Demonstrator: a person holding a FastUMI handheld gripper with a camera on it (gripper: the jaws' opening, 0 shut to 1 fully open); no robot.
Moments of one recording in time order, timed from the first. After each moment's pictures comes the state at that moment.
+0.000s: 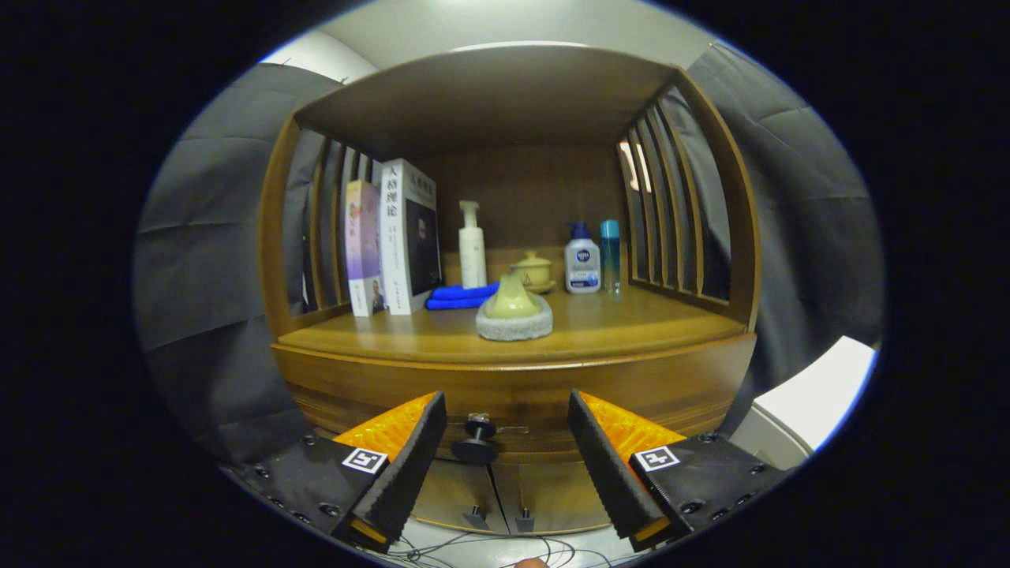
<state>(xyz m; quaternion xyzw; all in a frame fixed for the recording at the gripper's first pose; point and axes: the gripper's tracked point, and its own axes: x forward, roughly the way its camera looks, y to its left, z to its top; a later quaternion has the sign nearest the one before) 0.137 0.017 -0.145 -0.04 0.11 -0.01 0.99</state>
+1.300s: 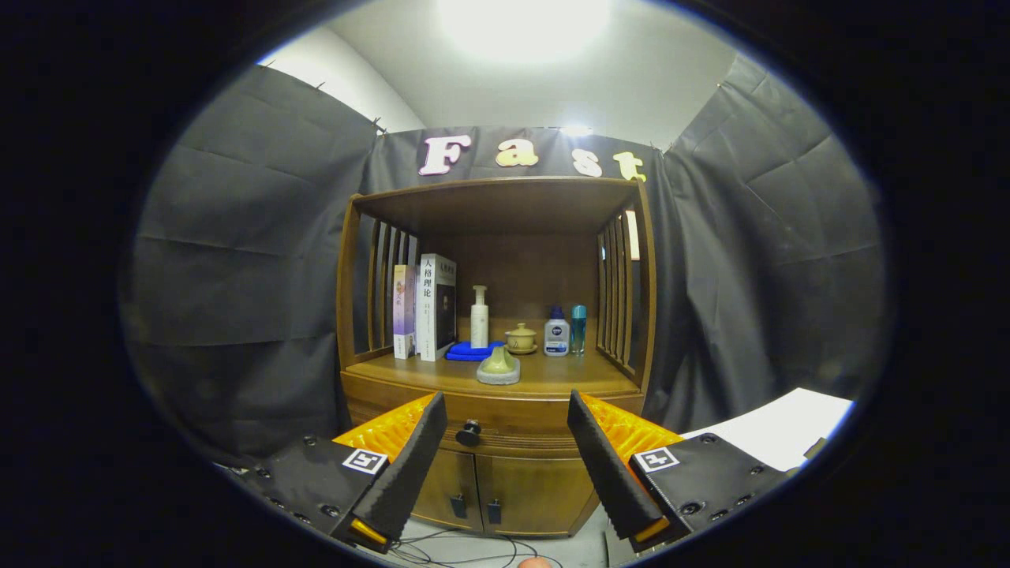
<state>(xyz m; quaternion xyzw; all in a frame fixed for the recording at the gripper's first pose) -0.018 -0.005 -0.038 -0.07 0.04 0.01 1.00</state>
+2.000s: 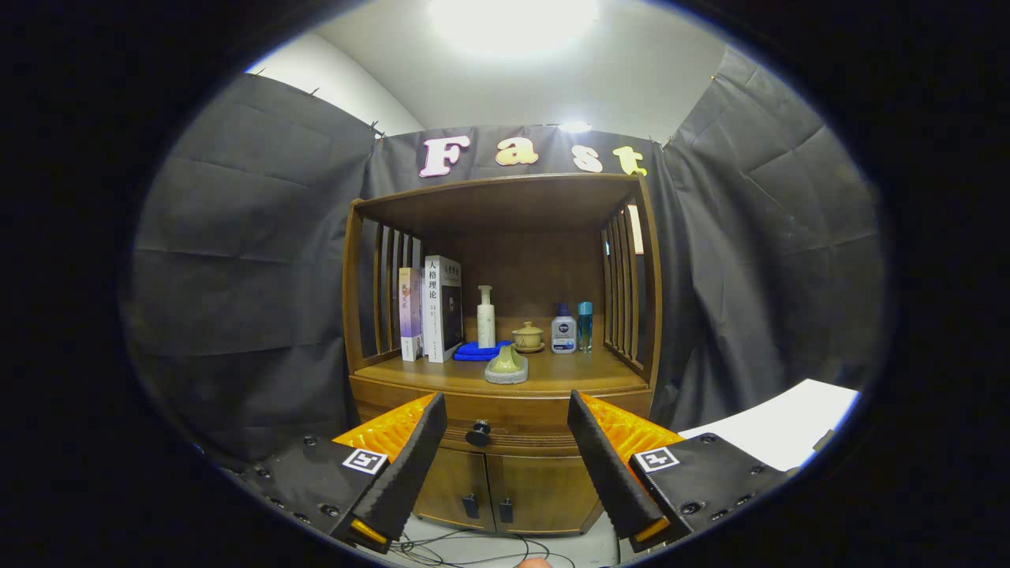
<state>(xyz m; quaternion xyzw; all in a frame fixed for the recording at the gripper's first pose) -0.018 -0.001 -0.038 -0.05 0.04 0.02 1.00</state>
